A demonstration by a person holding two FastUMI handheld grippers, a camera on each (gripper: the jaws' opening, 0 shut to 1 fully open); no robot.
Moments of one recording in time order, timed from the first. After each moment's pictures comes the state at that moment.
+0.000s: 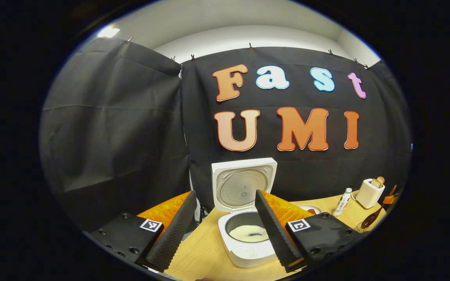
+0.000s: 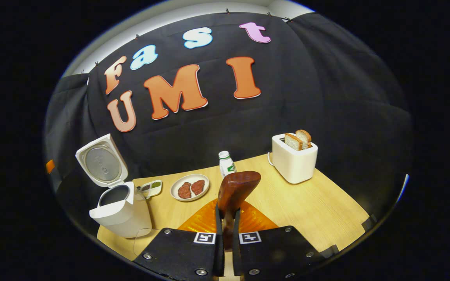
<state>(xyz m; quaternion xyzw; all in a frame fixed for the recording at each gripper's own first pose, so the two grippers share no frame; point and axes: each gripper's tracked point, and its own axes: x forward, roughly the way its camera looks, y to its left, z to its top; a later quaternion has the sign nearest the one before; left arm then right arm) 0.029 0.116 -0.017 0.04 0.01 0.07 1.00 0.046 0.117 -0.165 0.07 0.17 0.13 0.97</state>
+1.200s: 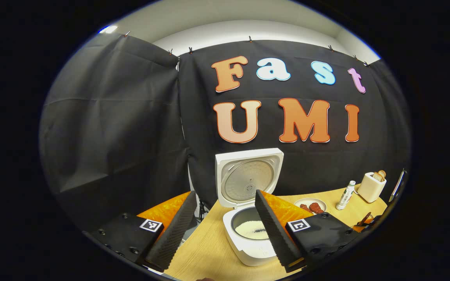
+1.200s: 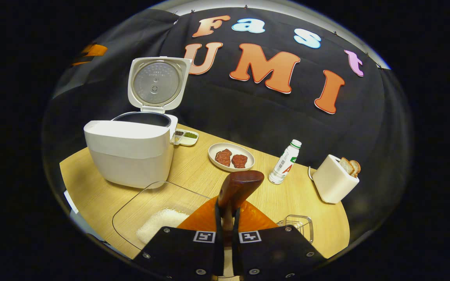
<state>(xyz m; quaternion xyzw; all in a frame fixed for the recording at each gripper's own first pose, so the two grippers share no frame) 0.047 0.148 -0.039 0.04 0.03 0.07 1.00 -0.002 0.244 -0.273 -0.19 0.15 0.23 0.94</state>
